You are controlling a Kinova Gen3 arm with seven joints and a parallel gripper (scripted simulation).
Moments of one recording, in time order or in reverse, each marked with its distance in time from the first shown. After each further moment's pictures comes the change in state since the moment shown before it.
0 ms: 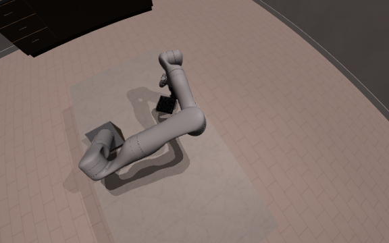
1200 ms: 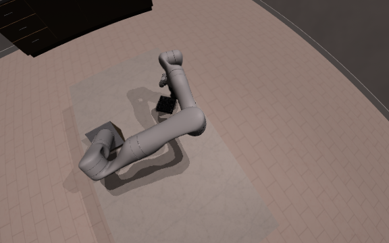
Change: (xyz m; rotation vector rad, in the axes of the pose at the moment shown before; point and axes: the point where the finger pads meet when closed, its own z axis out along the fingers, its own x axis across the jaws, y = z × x) arm 0.000 0.000 0.000 0.000 0.000 0.013
